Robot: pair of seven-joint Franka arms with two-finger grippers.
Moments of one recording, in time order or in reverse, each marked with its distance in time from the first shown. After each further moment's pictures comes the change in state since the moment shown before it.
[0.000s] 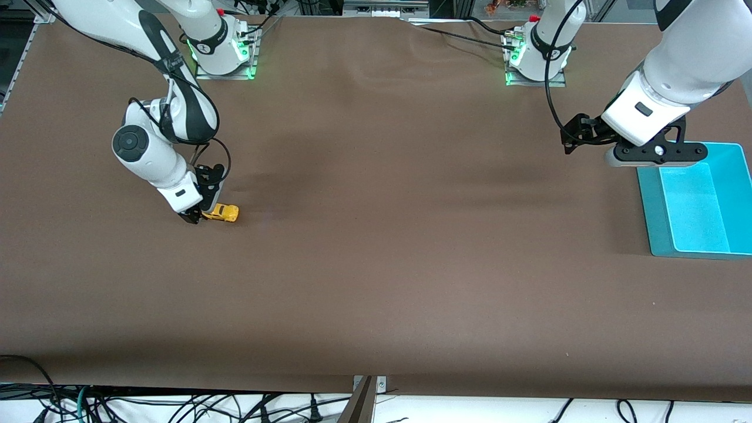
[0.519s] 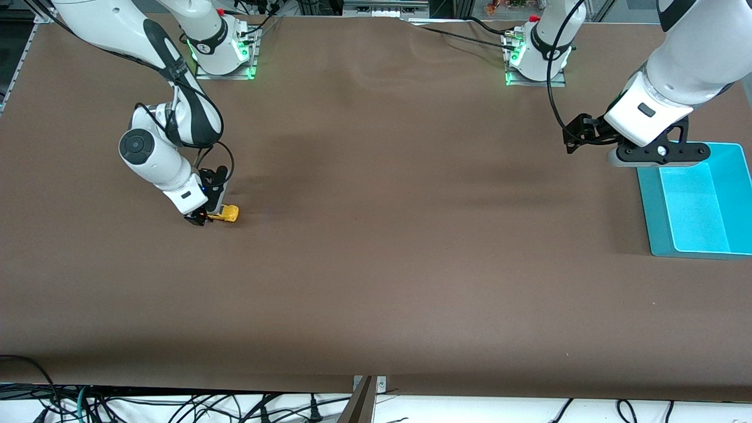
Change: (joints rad) left arm 0.004 0.000 0.002 0.000 0.000 -0.005 0.000; right arm -0.011 0.040 0.006 0.000 0.000 0.056 -0.040
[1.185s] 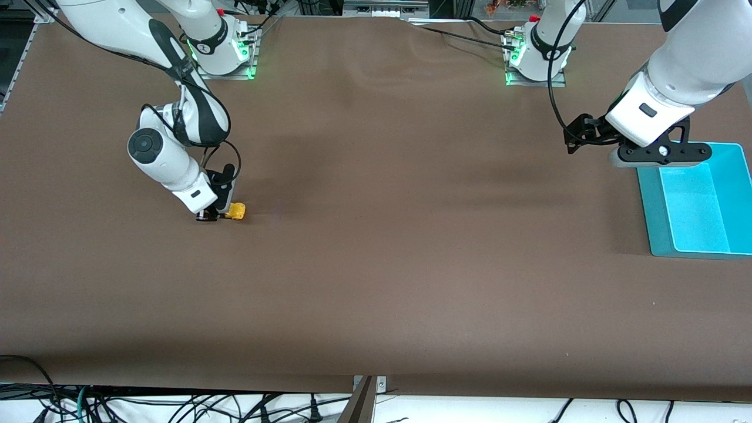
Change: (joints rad) left arm 0.001 0.000 0.002 0.007 0.000 0.000 0.000; right arm -0.001 -0.015 0.048 0.008 0.000 -0.014 -0.064
